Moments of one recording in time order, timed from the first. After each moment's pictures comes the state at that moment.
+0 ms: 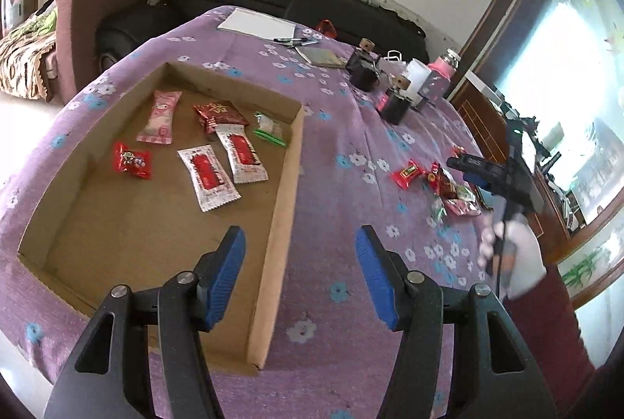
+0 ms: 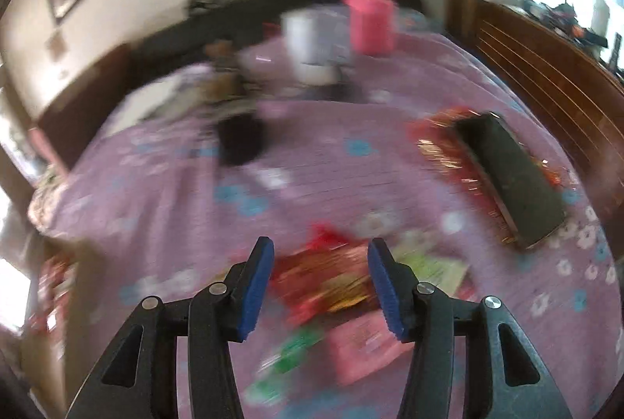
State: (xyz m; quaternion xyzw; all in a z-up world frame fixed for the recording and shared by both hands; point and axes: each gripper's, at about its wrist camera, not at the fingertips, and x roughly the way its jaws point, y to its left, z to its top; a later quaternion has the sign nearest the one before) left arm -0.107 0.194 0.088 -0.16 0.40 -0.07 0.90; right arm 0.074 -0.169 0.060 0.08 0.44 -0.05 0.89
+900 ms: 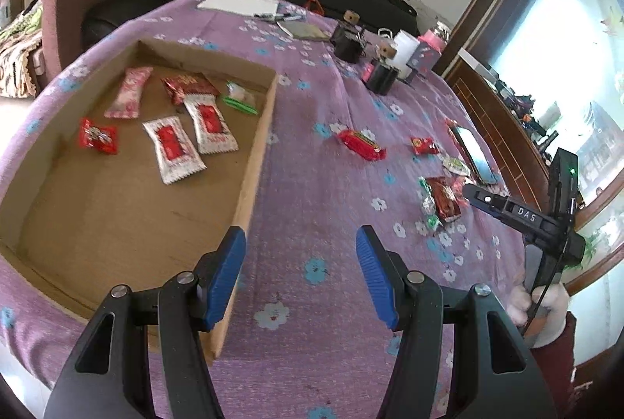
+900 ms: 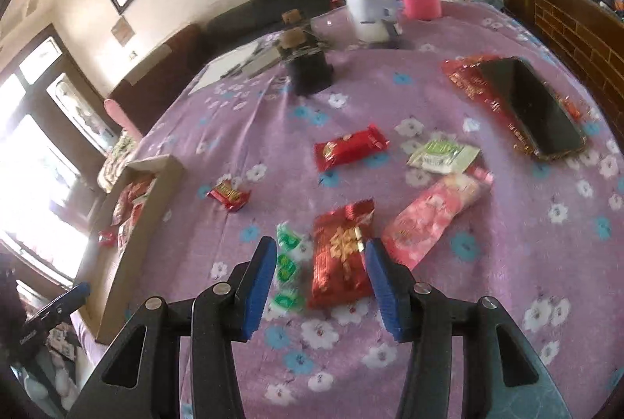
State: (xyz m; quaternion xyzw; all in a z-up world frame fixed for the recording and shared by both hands) left arm -0.105 0.161 0.069 -0.15 0.43 -0.09 0.88; right arm -0.038 -0.167 0.067 0.12 0.45 0.15 0.87
